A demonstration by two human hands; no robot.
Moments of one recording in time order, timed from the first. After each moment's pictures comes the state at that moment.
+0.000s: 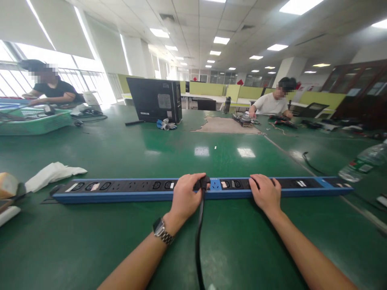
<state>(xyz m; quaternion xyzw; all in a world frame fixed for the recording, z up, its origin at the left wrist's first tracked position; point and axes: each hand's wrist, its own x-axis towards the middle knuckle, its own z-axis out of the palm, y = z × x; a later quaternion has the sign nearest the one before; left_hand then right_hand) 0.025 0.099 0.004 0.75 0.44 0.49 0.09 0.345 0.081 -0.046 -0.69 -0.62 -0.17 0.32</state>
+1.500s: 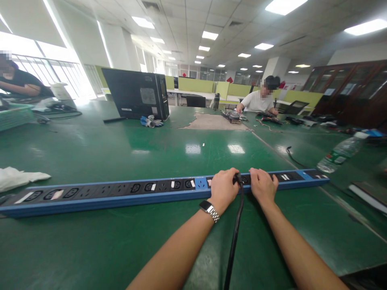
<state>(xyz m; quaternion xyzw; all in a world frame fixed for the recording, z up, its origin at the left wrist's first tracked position) 0.200 0.105 0.003 0.81 0.44 0.34 0.18 0.378 0.086 -0.045 -0.78 -0.50 -0.13 0.36</state>
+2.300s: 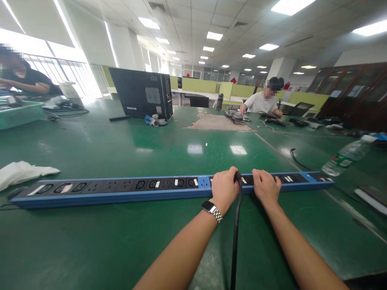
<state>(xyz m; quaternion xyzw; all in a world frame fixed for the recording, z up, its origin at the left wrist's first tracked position) 0.197 0.102 0.005 0.82 0.45 0.33 0.13 0.377 0.085 -0.042 -0.78 -0.50 -0.12 0.35</state>
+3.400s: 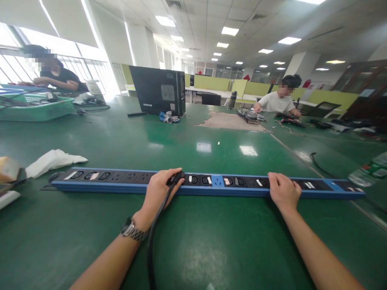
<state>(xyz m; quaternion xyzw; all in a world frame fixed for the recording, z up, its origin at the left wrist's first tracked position) -0.027 0.111 -0.012 0.75 0.50 0.43 0.04 0.381 0.085 -0.045 -0.79 -0.49 -0.12 0.35</state>
